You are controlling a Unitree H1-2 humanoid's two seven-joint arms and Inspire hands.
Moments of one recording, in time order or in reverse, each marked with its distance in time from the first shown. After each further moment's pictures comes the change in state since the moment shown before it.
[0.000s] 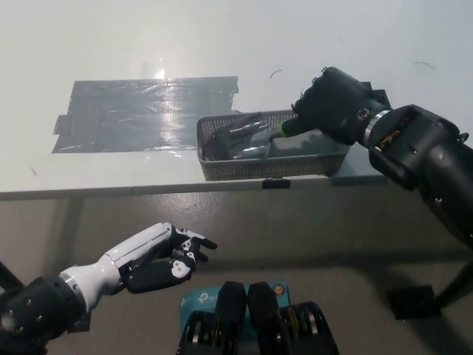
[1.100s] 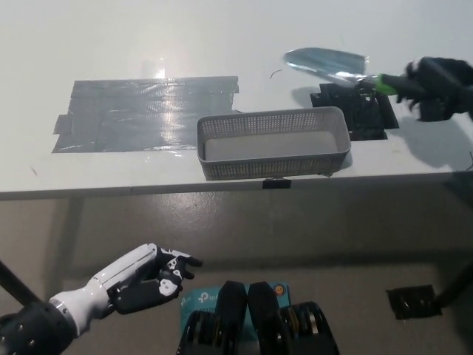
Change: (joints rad) left_arm 0.121 -0.027 0.069 0.008 0.041 0.000 -0.010; right_arm 0.067 -0.080 -0.431 0.143 0.413 0.268 0.099
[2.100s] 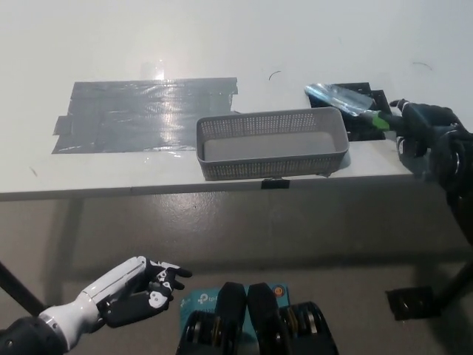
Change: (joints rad) left_arm 0.069 -0.011 0.056 -0.017 0.037 0.000 -0.029; right_arm -0.011 0.088 0.231 0.286 -0.036 0.182 -0.203
